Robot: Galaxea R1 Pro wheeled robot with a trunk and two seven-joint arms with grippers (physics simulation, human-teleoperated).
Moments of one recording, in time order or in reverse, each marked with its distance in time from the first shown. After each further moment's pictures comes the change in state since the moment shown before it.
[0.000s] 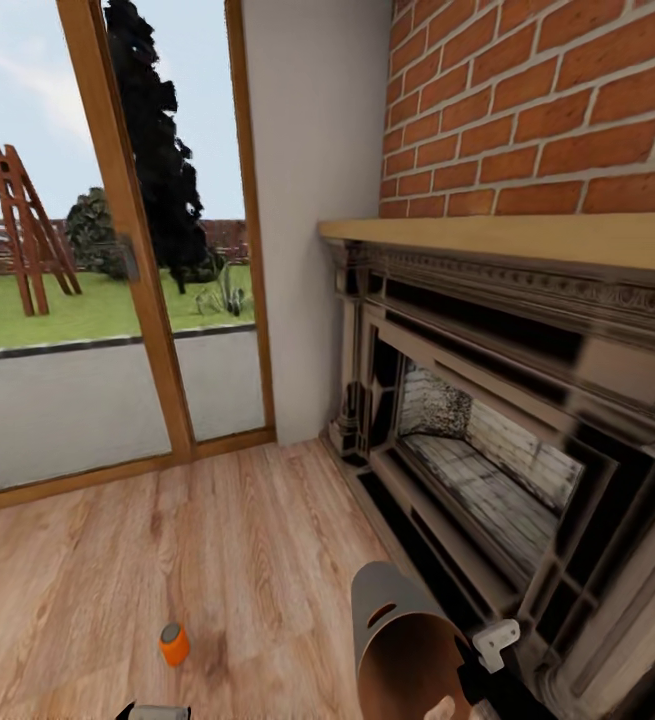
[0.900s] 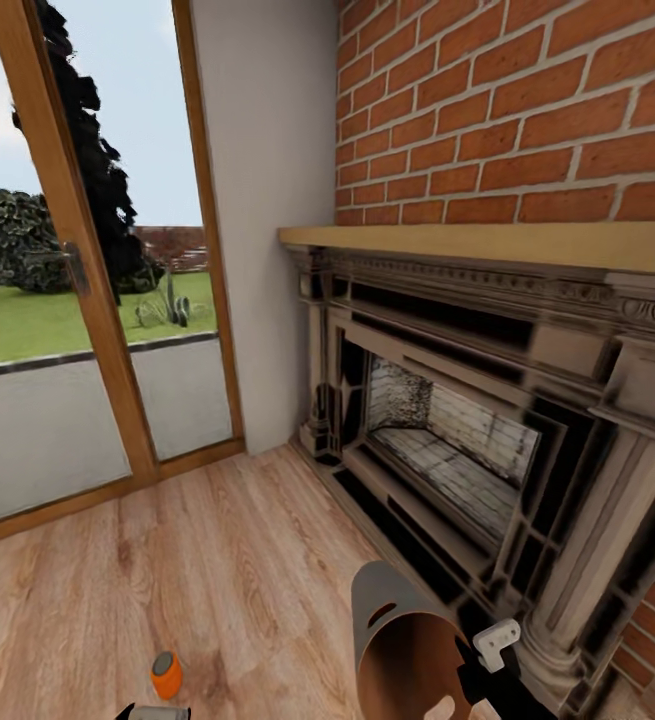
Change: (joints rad) left arm 0.000 0.000 0.000 0.002 -0.002 0.000 0.000; right arm 0.000 0.001 -0.002 0.000 -0.002 0.000 -0.002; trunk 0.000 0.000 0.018
